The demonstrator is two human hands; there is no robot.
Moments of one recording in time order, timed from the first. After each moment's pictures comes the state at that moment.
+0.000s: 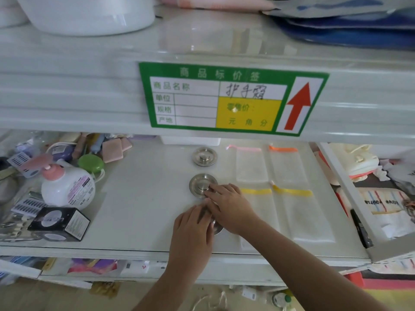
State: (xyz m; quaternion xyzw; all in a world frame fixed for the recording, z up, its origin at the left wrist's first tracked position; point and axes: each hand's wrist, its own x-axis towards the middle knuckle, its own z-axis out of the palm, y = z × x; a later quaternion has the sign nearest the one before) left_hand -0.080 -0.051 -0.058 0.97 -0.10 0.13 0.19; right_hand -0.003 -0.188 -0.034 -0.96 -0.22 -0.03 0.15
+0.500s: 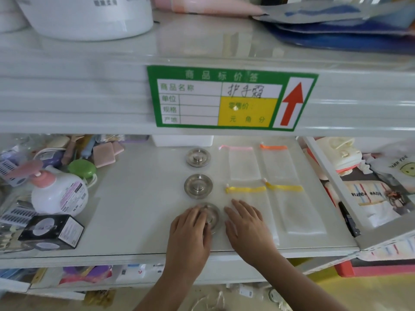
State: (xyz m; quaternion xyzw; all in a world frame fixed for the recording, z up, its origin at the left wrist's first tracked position) left_hand -0.087 -0.047 -0.056 0.97 -0.11 0.13 0.19; right_hand -0.071 -0.225 -0.058 -0.99 -0.11 -0.08 0.09
